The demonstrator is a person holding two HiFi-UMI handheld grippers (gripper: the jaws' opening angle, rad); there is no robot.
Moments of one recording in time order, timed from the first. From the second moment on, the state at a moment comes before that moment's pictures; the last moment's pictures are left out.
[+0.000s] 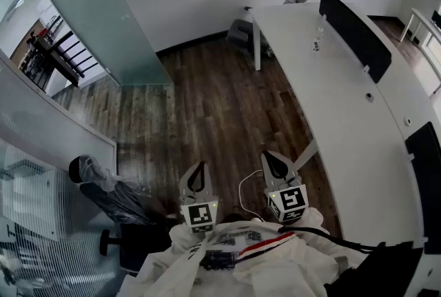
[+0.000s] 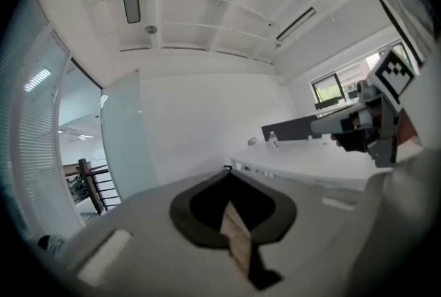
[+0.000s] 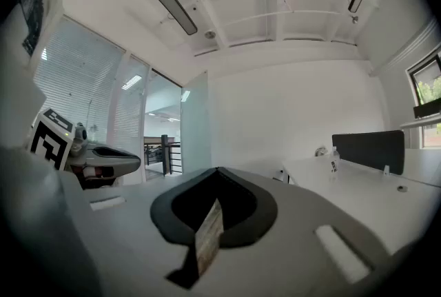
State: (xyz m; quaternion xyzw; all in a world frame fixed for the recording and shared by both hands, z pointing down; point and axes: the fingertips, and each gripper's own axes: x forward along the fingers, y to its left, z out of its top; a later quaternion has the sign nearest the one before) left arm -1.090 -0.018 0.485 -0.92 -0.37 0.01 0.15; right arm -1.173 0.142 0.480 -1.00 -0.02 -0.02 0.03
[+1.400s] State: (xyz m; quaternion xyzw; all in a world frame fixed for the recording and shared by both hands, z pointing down) left arm -0.714 0.020 0.487 -0.91 -0.39 -0.01 0.15; right arm -0.778 0.167 0.487 -1.00 -0.01 -0.06 0.04
